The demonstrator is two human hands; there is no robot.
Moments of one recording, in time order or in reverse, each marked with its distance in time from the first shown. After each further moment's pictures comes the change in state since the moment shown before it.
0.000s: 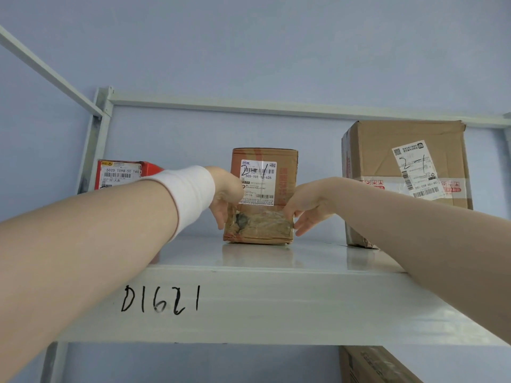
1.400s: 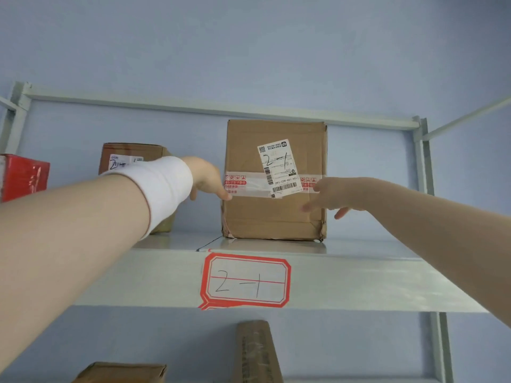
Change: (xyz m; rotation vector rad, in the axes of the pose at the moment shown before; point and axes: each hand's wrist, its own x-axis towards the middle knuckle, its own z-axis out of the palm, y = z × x) left_hand -0.076 0.219 0.119 0.446 0.207 0.044; right_hand -0.108 0.202 -0.237 -0.516 0.317 -0.084
